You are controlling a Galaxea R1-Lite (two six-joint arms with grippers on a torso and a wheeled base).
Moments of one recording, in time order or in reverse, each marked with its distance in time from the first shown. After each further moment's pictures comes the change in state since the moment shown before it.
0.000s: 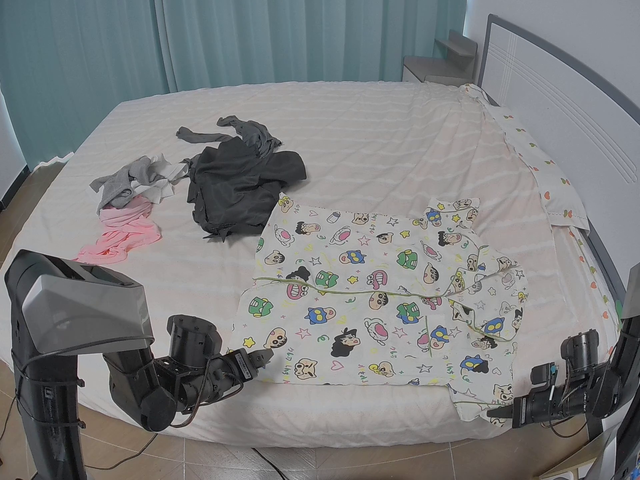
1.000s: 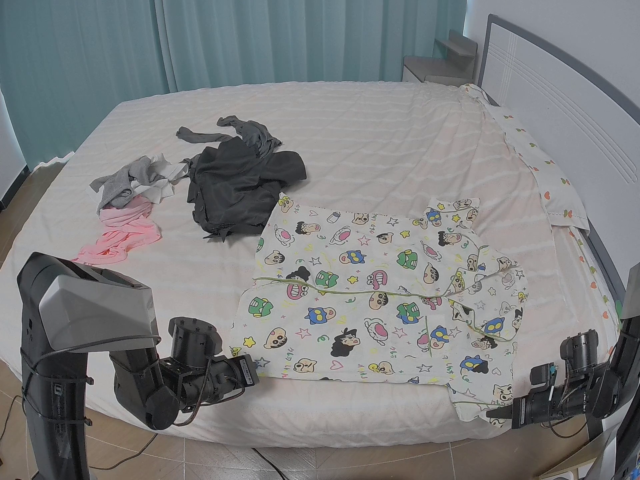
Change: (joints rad) left arm 0.025 0.058 -0.025 -0.025 -0.089 0.134; right arm 0.007 0.000 0.000 0.000 0.001 -0.001
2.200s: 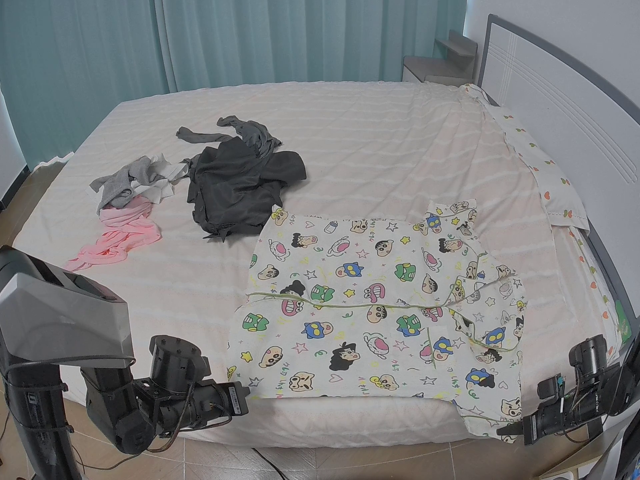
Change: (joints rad) left arm -0.059 -0.143 0.240 -0.041 -0.004 0.033; right arm -0.046 -0.143 0.000 0.302 -0.006 -0.218
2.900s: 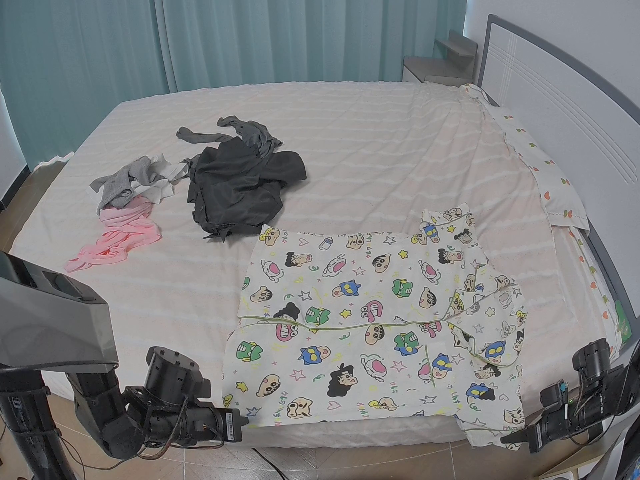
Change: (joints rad) left arm -0.022 -0.080 0.056 0.198 -0.104 0.087; right arm -0.022 -0.049 0.001 0.124 0.001 -0.114
